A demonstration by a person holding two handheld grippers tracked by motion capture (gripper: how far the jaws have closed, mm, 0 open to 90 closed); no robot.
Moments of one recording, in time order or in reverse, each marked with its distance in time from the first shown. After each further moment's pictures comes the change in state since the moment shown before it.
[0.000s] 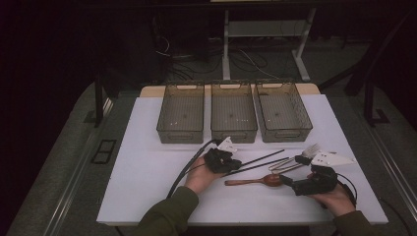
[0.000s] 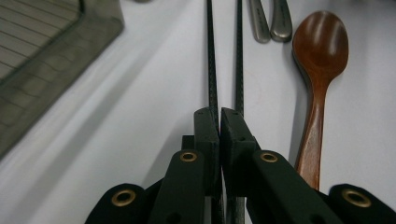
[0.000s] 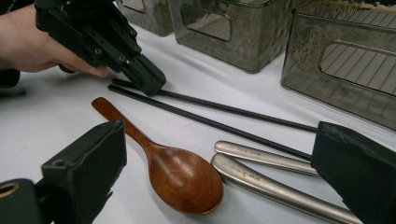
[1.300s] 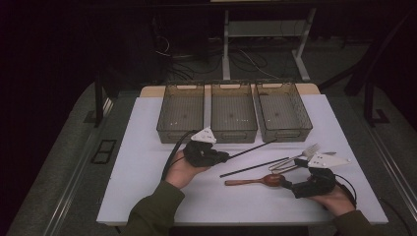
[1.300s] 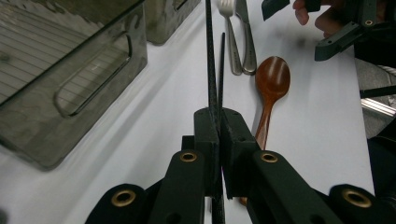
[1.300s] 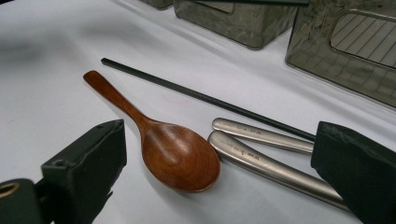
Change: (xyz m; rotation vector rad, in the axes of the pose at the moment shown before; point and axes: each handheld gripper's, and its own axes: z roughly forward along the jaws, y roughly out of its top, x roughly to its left) left arm 0.005 0.006 -0.076 -0.094 -0.033 -0.029; right arm -0.003 -0.007 0.005 0.074 0.007 -0.028
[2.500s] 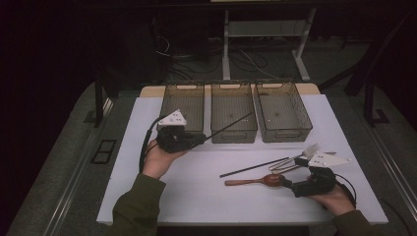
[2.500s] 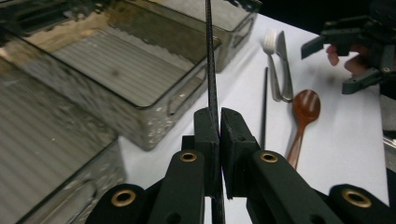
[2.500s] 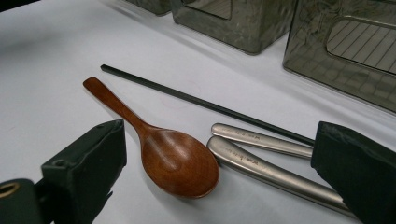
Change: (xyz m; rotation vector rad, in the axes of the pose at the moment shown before) left arm 0.031 0.000 -0.070 -0.117 0.139 -0.082; right arm 0.000 0.001 -0.001 -0.011 -0.004 0.005
